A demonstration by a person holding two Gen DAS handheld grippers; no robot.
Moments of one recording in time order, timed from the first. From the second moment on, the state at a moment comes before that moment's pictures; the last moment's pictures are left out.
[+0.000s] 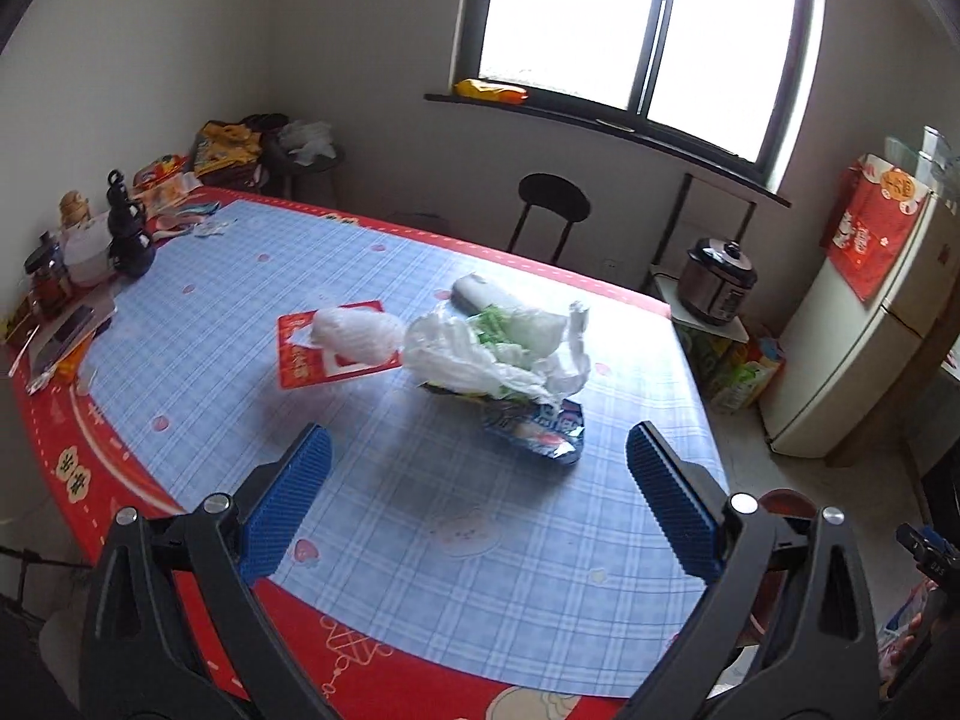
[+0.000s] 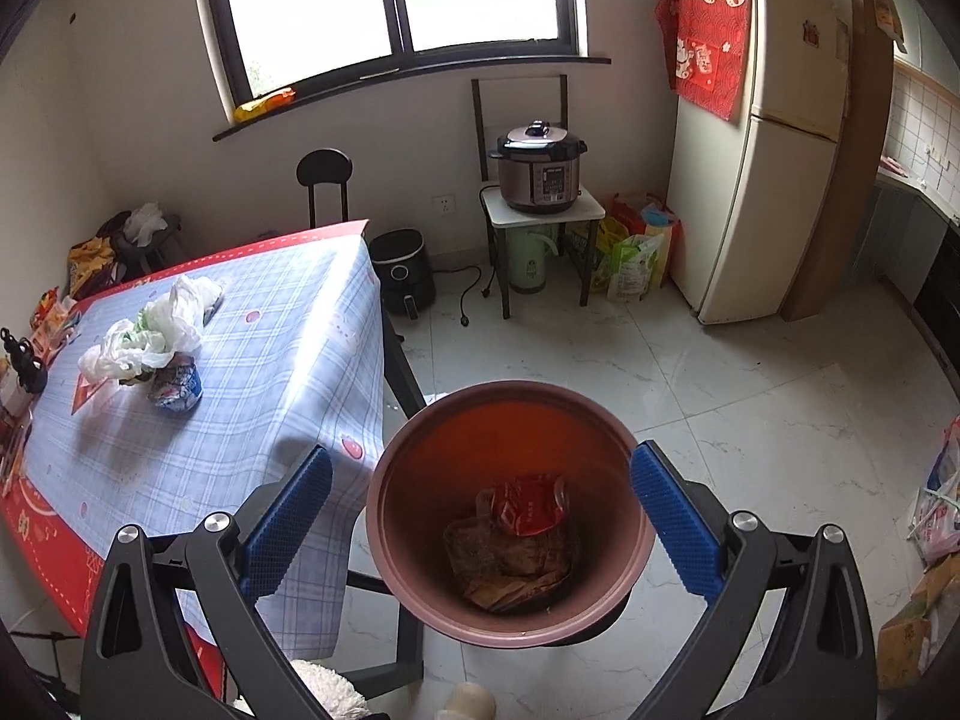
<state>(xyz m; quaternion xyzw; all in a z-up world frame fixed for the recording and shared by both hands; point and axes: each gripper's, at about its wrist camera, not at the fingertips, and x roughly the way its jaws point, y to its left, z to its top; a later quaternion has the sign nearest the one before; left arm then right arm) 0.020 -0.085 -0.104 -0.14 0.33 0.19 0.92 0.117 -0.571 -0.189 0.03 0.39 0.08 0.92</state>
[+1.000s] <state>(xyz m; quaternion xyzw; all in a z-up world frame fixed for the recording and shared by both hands) 0.035 0.221 -0.212 -0.22 0.37 0.10 0.90 0.162 -0.125 -0.190 -0.13 0.40 0.24 0.88</state>
